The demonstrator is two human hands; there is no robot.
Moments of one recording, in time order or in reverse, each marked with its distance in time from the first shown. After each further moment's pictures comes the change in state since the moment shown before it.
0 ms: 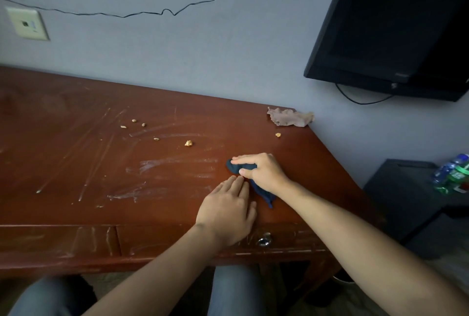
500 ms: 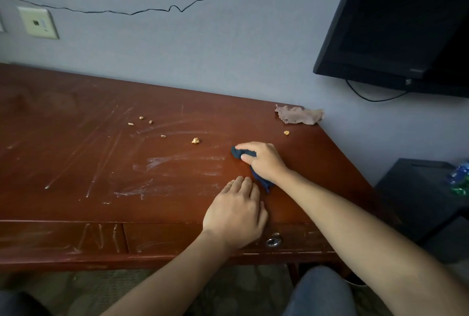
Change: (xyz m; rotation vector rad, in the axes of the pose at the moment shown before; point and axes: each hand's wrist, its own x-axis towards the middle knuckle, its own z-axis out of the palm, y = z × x) left_hand -0.006 0.003 0.015 0.101 0.169 0.039; right_hand 0.030 -0.001 0.010 -0.131 0.087 -0.028
